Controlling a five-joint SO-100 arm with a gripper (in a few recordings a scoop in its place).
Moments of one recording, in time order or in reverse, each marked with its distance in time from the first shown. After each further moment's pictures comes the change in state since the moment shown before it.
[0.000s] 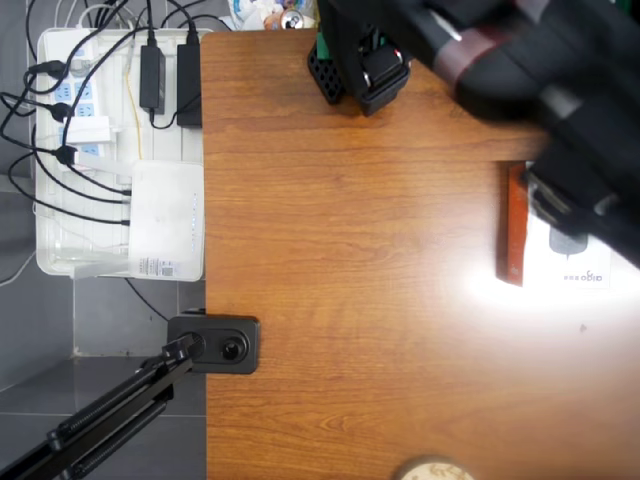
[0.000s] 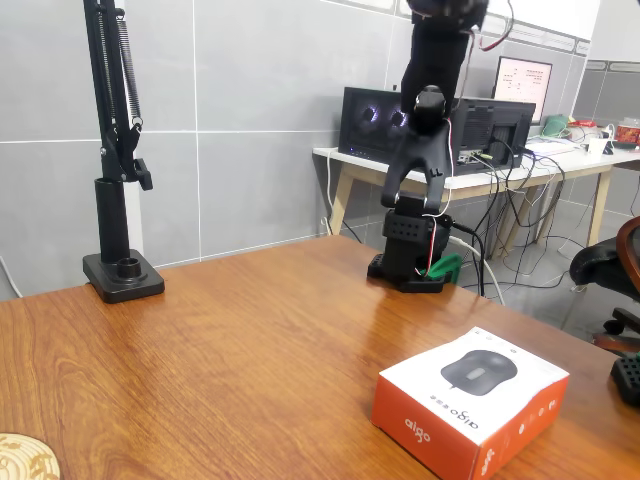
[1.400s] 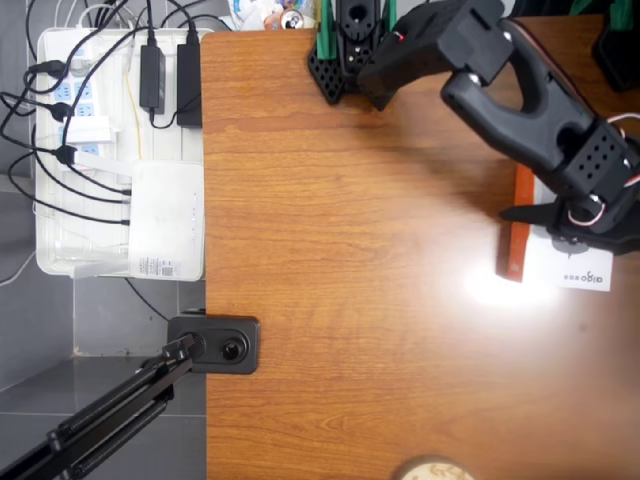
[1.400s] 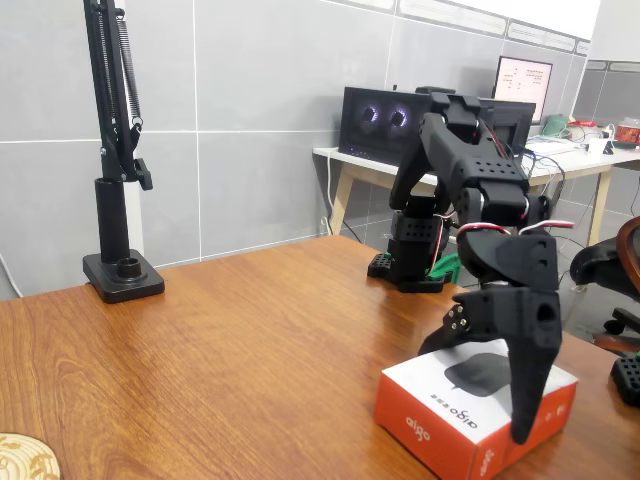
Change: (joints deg) arm -15.9 -51.3 10.9 -6.6 -7.7
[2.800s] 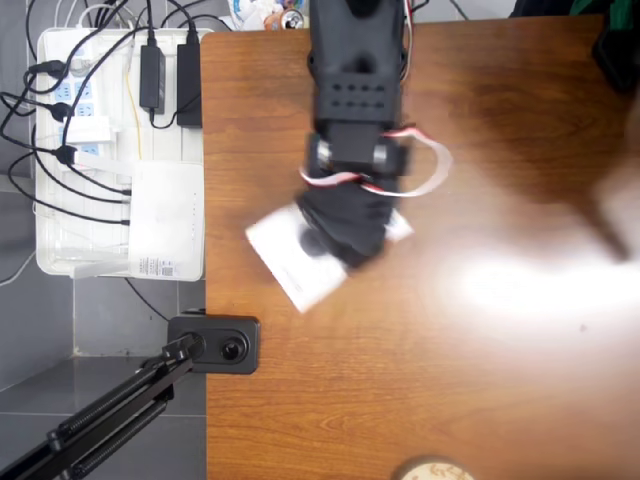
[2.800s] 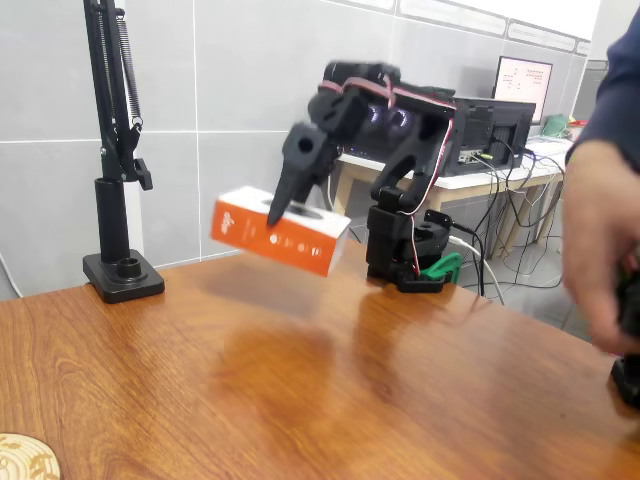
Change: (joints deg) arm 62.3 59.1 41.6 29.7 21.4
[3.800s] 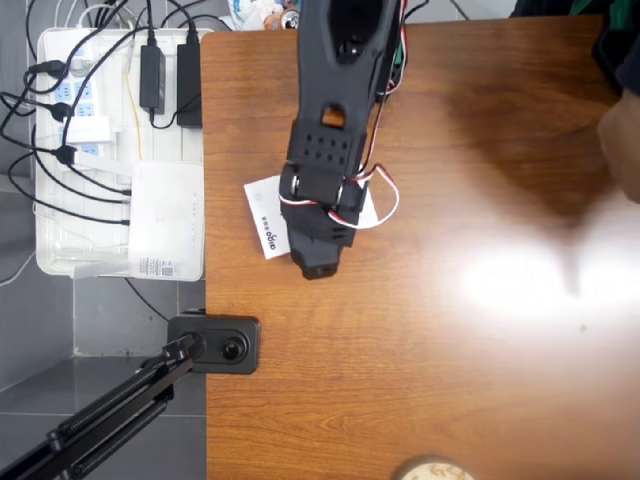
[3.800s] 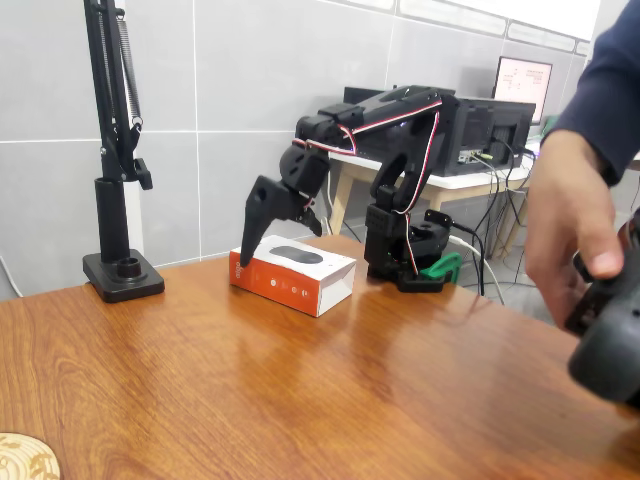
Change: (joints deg) arm 5.5 -11.9 -3.3 -14.5 -17.2
